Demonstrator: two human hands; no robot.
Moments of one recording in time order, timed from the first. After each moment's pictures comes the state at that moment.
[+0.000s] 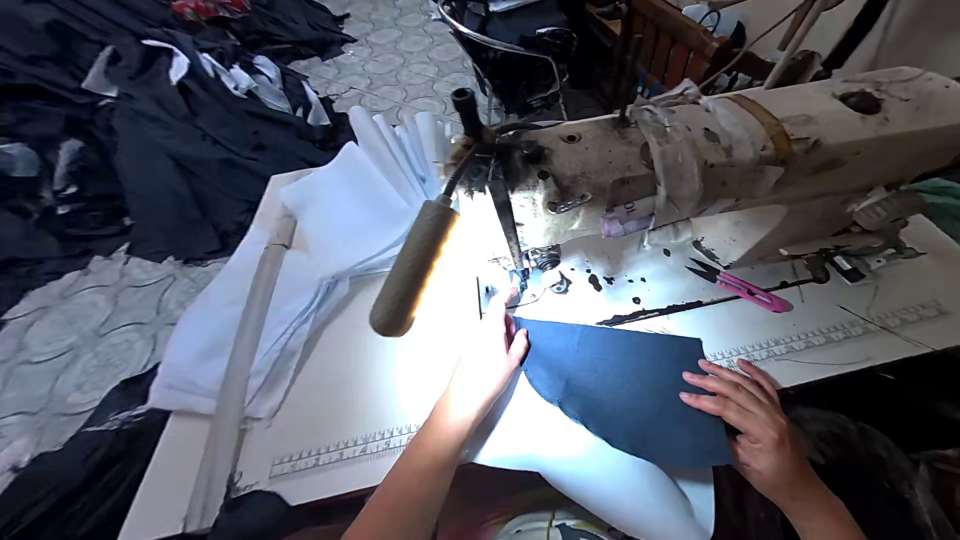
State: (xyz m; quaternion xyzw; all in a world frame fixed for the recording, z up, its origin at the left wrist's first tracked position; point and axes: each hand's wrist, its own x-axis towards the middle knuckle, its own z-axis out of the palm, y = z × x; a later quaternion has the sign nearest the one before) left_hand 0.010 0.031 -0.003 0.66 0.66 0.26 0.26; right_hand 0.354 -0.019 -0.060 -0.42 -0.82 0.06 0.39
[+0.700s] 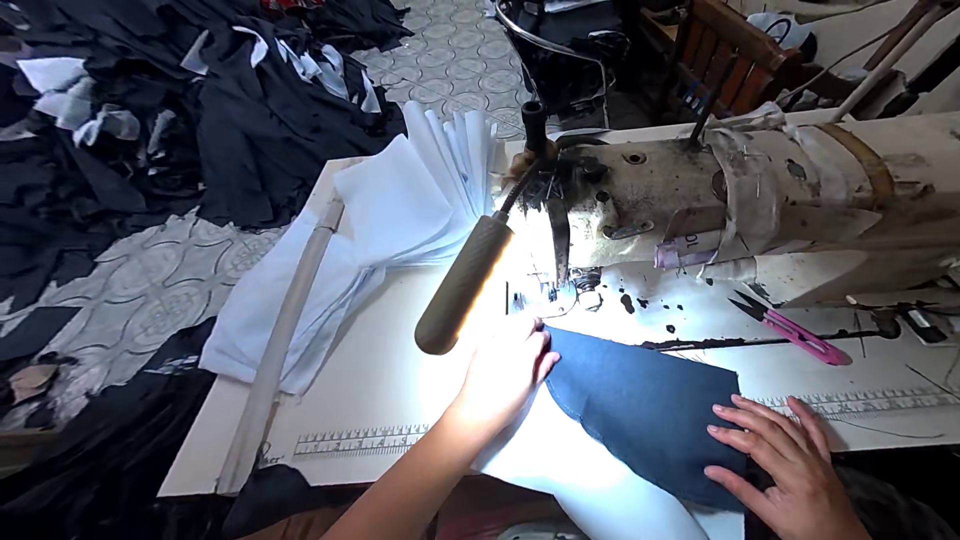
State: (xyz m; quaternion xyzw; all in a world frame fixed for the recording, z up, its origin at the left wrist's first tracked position) left_hand 0.001 0.024 -0.015 0.78 0.58 0.21 0.03; right_hand 0.358 -0.007 -0.048 -0.43 -0.84 0.05 0.32
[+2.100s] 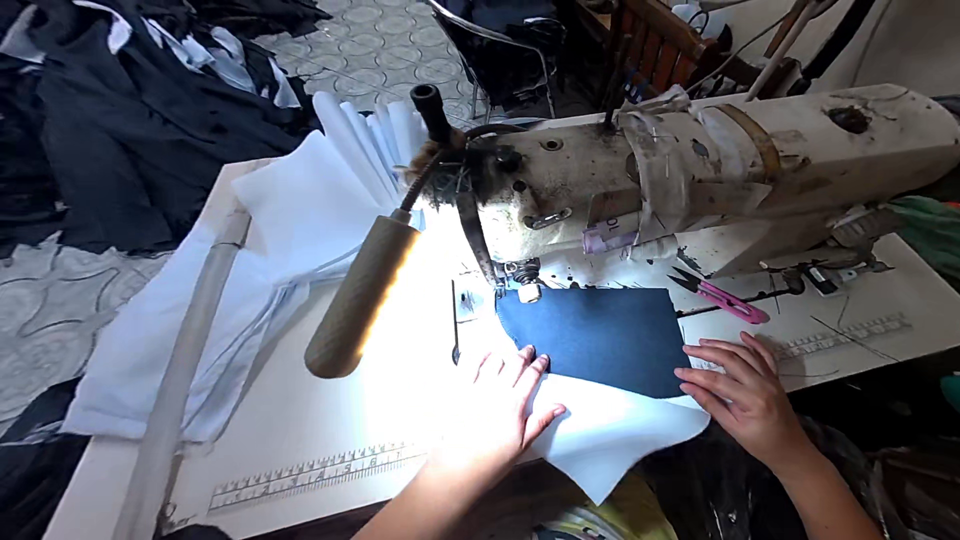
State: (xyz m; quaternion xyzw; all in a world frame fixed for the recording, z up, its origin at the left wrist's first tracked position) left_hand 0.041 -0.009 -0.020 0.82 0.54 0.21 0.04; right_hand 0.383 0.024 -0.044 -0.43 -0.84 0.01 0.34
